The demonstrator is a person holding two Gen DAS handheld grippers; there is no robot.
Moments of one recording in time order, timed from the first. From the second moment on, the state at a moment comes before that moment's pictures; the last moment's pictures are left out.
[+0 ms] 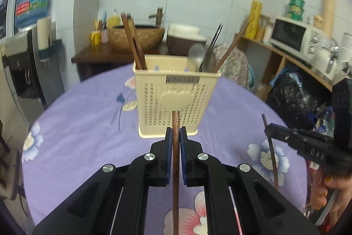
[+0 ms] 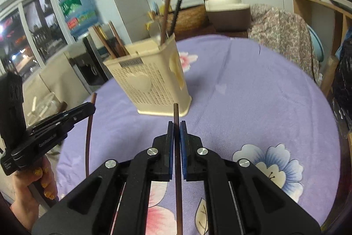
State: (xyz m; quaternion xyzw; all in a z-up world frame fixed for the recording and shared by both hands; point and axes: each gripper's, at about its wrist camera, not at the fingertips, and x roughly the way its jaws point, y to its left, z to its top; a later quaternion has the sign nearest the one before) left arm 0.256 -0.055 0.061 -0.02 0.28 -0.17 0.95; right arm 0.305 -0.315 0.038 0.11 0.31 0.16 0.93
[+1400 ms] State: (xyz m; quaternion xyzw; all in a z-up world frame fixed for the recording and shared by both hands) left arm 0.331 -0.044 0.262 -0.03 0.10 -0.18 0.98; right arm 0.386 -0.235 0.289 0.03 0.14 0.09 0.99
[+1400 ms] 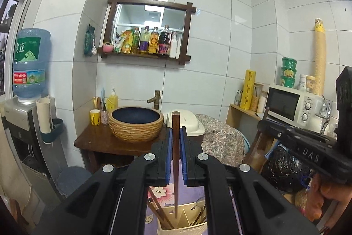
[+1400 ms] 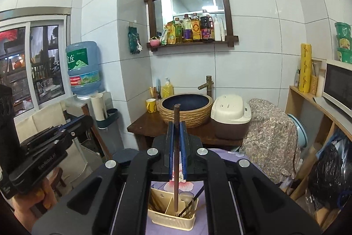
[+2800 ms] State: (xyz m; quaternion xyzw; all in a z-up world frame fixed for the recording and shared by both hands) left arm 0.147 0.027 0.085 -0.03 0.08 -0.14 0.99; right arm 0.187 -0.240 0.066 0.01 0.13 0.06 0.99
